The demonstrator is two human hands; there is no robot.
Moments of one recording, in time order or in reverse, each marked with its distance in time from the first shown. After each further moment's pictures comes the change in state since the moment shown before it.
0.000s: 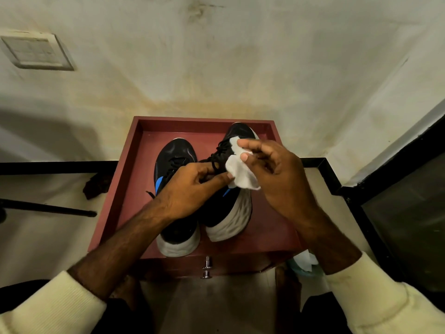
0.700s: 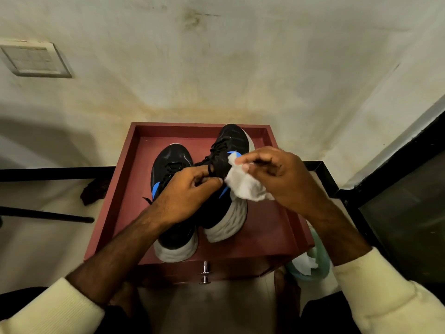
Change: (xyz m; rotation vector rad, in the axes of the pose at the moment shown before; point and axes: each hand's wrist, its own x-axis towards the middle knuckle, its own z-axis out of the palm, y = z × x) left_hand 0.002 -0.002 0.001 -0.014 0.053 -0.003; right_hand 0.012 0.016 -0.026 0.015 -0.184 -0.055
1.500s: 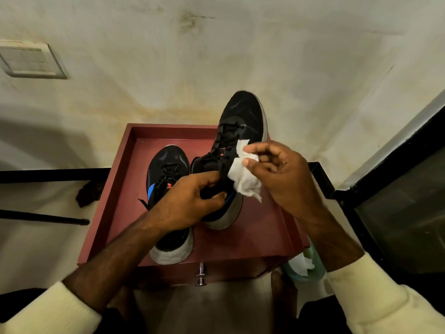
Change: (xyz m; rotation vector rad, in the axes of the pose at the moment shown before) left_hand -0.004 0.004 0.010 0.126 -0.073 0.110; right_hand -0.007 -0.001 0.002 0.113 0.208 0.061
